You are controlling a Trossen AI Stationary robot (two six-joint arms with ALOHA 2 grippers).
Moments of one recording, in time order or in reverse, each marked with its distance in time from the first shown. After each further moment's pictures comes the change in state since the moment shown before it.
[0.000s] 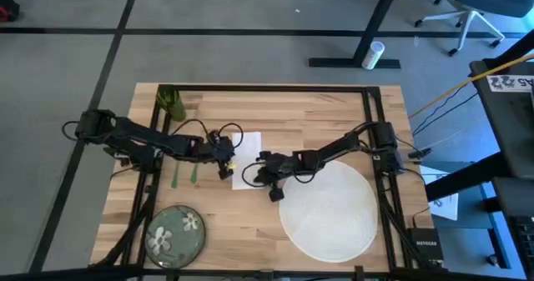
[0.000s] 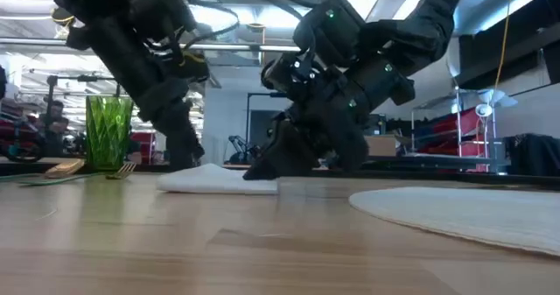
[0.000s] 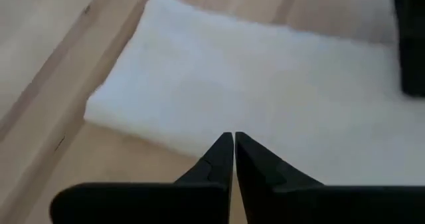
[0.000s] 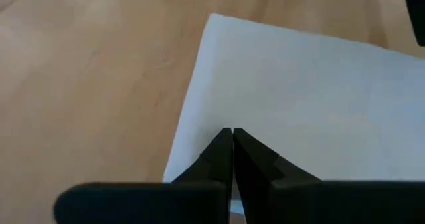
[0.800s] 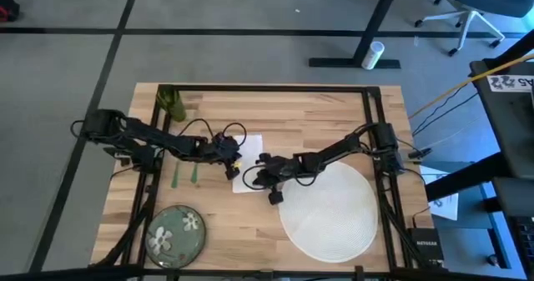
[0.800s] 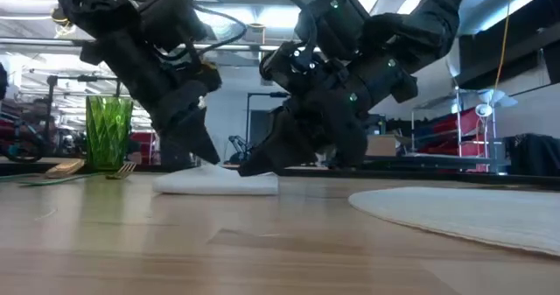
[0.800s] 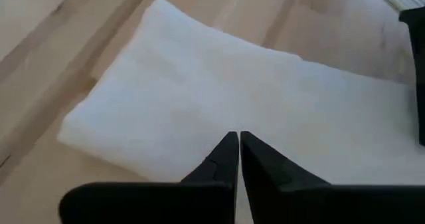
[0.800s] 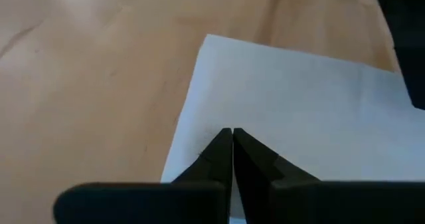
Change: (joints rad) left arm 0.020 0.103 0.000 0.121 0.064 -0.111; right arm 0.013 -0.002 0.000 0.037 0.026 0.020
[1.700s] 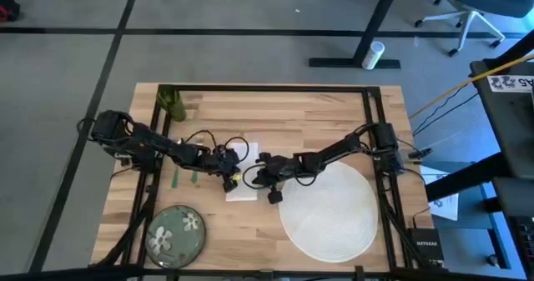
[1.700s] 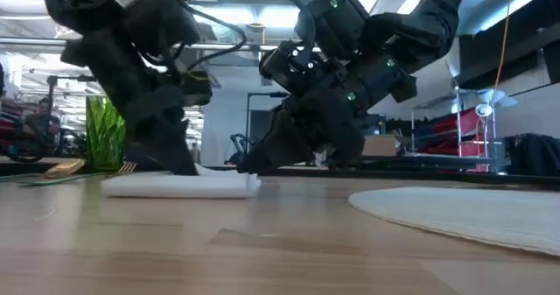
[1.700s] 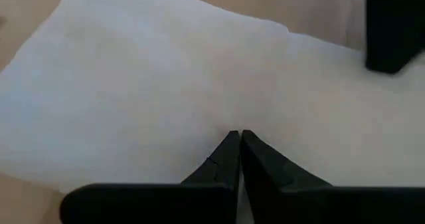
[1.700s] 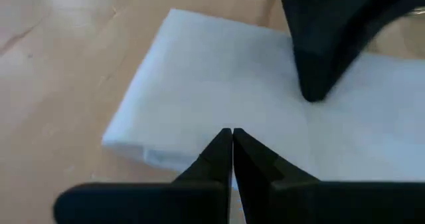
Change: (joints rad) left arm -0.150 0.067 0.002 -0.086 0.051 -0.117; right arm -0.001 0.000 0.001 0.009 0.004 0.001
